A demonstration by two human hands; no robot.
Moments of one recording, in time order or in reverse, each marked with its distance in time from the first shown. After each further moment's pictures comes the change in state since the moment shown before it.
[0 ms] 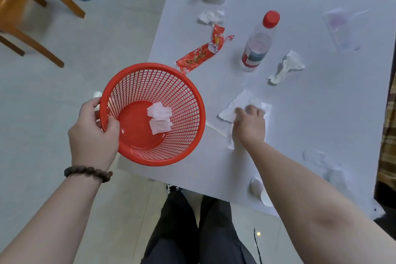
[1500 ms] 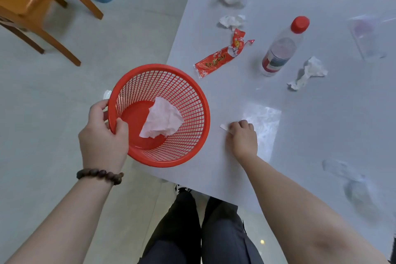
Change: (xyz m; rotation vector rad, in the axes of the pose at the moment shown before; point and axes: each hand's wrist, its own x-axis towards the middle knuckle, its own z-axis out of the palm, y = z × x) left_hand 0.005 -0.016 -0.019 0.059 0.060 -0.018; right_hand -0.035 -0.057 0.025 0.063 -0.107 -0.099
